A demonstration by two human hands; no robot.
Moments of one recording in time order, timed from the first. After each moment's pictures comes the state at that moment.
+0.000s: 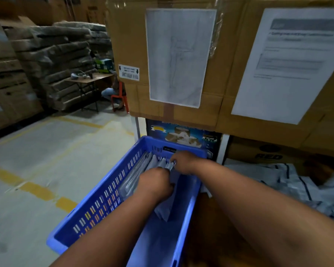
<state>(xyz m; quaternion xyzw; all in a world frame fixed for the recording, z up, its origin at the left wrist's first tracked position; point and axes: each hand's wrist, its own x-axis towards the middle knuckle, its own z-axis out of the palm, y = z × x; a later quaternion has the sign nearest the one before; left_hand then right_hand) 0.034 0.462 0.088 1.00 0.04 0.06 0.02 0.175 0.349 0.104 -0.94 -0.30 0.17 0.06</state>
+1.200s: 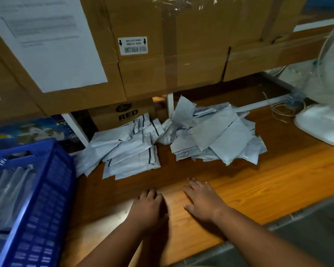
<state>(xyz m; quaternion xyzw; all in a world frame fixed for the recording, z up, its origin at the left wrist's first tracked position) -0.060 0.073 -0.043 0.95 -0.28 -0.16 -0.05 -0.104 -0.171 -0.061 -0.98 -0.04 0.15 0.10</state>
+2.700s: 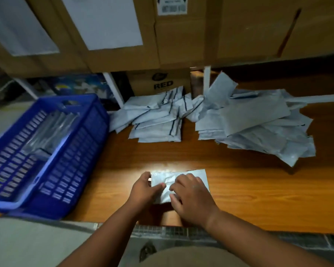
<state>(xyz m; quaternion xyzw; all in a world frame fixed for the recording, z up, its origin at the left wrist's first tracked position) -0.137 0.074 -0.053 0.83 0.17 -0.11 0.51 -0.153 -0.133 -0.058 -0.93 -0.28 -0.10 0.23</state>
